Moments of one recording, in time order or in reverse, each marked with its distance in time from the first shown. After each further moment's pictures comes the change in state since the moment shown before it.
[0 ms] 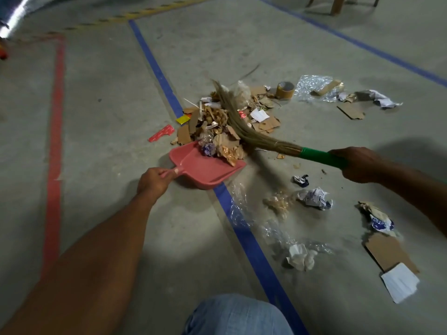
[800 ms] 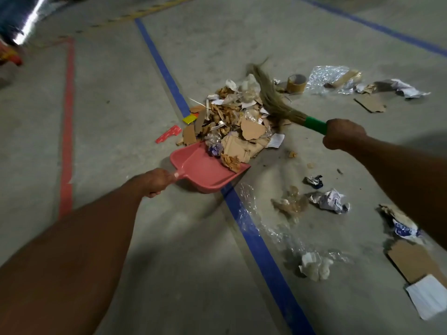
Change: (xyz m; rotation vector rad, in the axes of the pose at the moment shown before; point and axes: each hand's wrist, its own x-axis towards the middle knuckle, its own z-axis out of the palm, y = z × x) left_hand 0.018 0.024 -0.044 0.313 -0.458 -0.134; right_hand 0.108 -0.050 -0.007 0.081 0.143 0.260
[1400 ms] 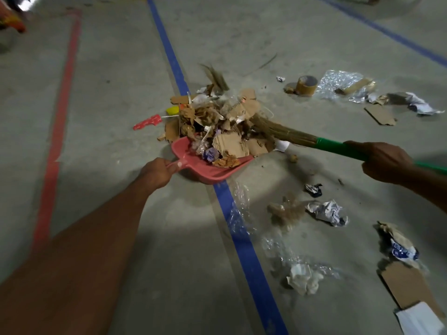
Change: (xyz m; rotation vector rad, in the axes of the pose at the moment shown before) left_hand 0.022 0.009 0.045 -0.003 0.358 0.097; right_hand 0.013 0.108 0.022 -0.254 0.008 -0.308
